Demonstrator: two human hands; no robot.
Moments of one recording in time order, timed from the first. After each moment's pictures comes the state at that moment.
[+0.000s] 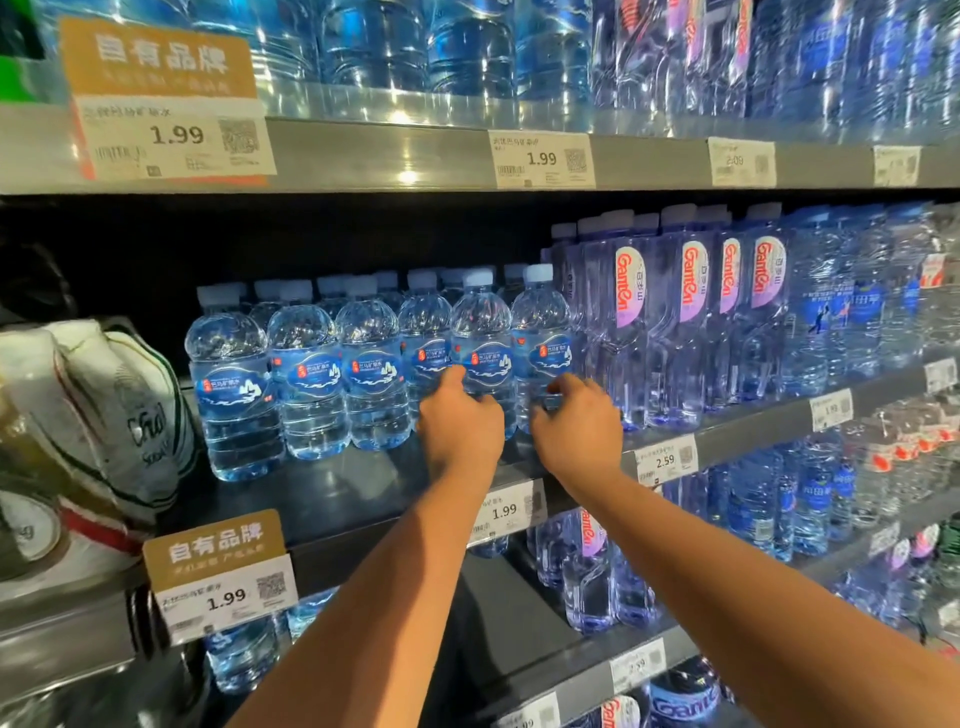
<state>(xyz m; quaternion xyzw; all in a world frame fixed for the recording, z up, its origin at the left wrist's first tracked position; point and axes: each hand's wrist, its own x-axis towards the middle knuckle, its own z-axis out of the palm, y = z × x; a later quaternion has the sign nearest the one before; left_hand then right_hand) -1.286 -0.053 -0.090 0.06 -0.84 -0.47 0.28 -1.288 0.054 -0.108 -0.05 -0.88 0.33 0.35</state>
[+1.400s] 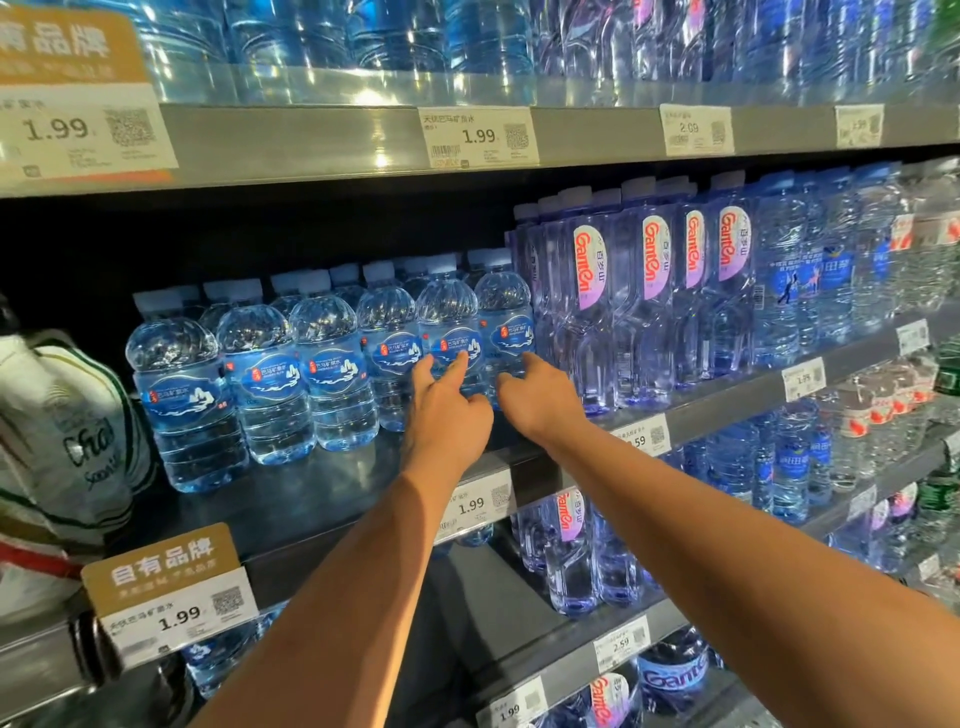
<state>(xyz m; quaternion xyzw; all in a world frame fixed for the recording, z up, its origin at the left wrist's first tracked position) -1.299 -0.047 -0.098 -0.06 -0.89 -0.40 0.19 -1.300 0.062 -0.089 -0.02 -0.86 0.46 0.21</state>
